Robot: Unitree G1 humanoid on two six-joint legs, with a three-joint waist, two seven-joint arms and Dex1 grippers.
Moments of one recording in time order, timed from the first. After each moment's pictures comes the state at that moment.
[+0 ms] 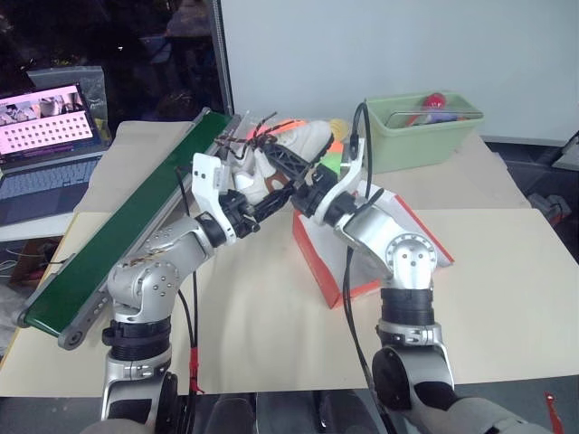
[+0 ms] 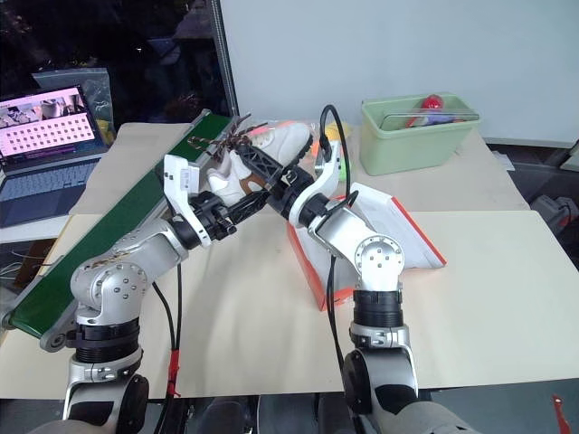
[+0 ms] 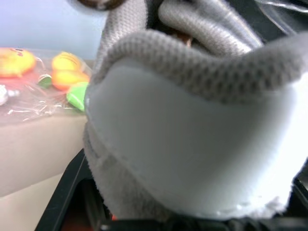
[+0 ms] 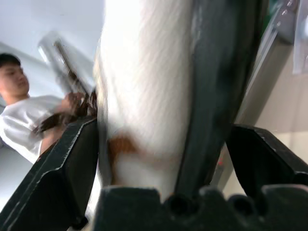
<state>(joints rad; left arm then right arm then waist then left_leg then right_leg) -0.53 0.30 0.11 -0.30 -0.71 0.86 -0.39 -0.79 0.05 -0.20 0.10 1.27 0.82 -0.11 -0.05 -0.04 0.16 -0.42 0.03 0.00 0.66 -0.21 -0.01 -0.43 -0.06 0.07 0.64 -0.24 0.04</state>
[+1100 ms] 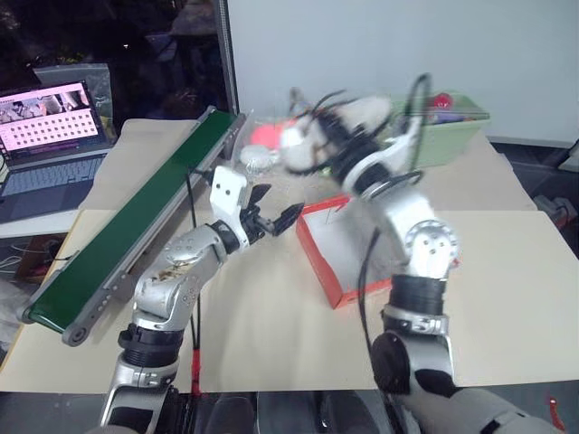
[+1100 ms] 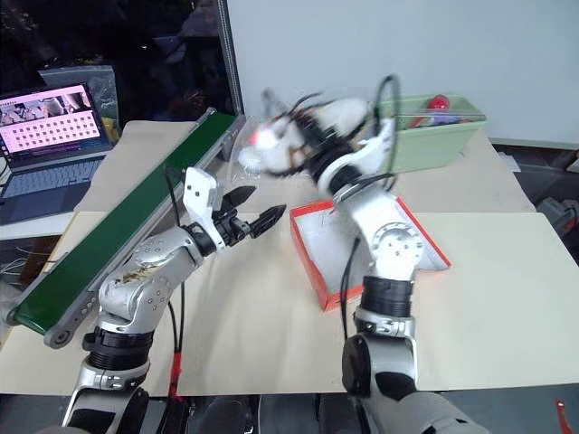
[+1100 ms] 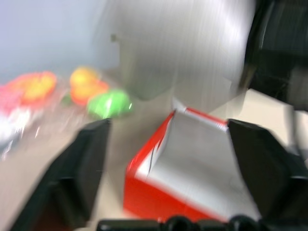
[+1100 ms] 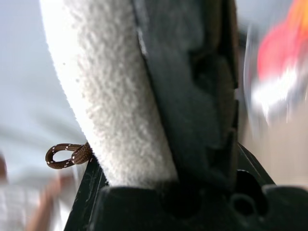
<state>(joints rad) -0.47 0.32 -0.03 -0.26 -0.47 0.63 -0.42 -0.85 0.03 -0.37 0.00 1.32 0.63 -0.35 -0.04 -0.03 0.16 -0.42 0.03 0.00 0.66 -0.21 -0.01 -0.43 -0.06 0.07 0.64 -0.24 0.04</state>
